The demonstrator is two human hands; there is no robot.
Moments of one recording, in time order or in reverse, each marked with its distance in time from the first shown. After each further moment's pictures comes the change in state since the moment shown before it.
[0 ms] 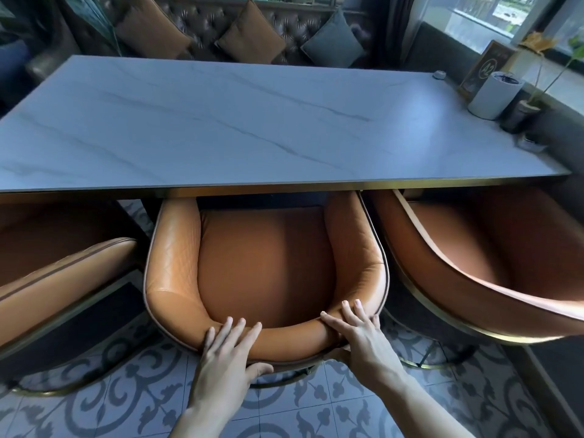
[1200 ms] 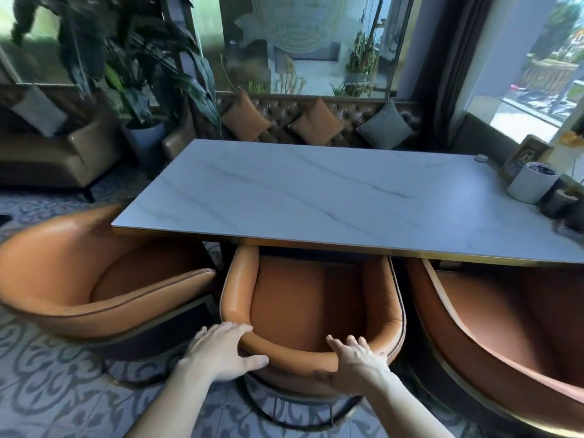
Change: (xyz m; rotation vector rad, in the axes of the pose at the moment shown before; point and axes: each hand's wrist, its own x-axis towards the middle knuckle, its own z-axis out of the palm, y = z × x) left_hand -0.088 0.033 -0.215 0.052 -0.220 -0.329; right_hand -0.058 -0.114 -0.129 -0.129 -0.310 0.104
